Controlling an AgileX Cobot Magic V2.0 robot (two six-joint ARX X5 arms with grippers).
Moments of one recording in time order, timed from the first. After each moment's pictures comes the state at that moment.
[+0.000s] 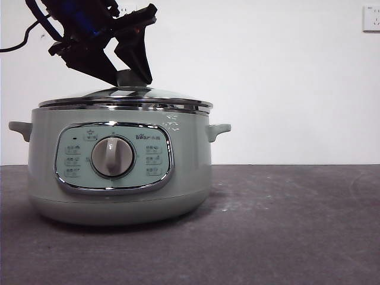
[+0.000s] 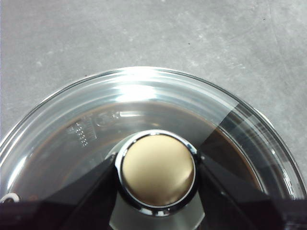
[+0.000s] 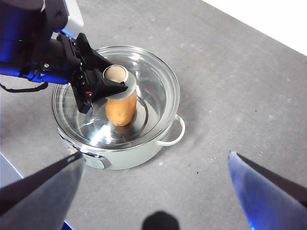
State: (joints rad) left arm -0.53 1.40 1.08 -0.28 -0.04 -0.12; right arm 0.77 1.30 1.85 -1.22 0.11 -0.05
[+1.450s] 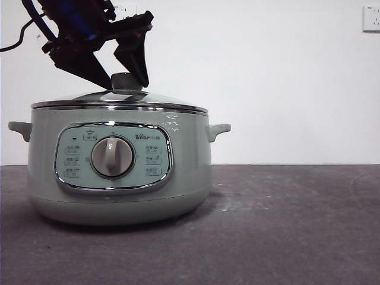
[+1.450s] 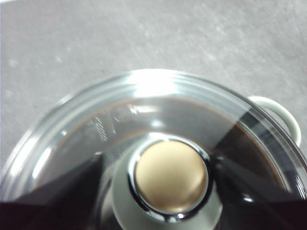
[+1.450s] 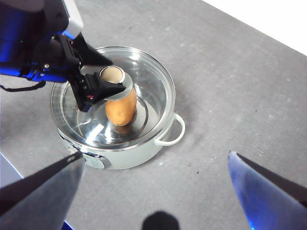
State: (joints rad) left arm -0.53 1.40 1.09 -0.30 -0.10 -0.10; right arm 0.77 1.30 1.85 -1.22 0.11 -0.05
